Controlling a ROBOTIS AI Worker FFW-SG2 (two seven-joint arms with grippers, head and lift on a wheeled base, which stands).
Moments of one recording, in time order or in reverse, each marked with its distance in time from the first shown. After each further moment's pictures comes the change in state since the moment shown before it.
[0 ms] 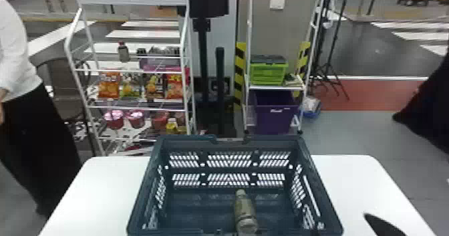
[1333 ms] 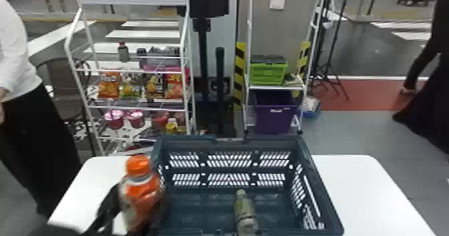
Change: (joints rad) left arm -0.293 -0.021 0.019 -0.615 -0.064 1.107 -0.094; right arm 0.242 0.146 -0.200 0.308 -0.127 -0.416 0.189
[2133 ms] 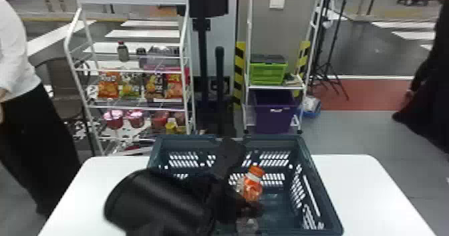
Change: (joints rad) left arm -0.945 -0.119 -0.360 0.703 -0.122 0.908 -0.410; right arm -0.033 0.012 -0.070 0.111 -0.040 0.044 0.069
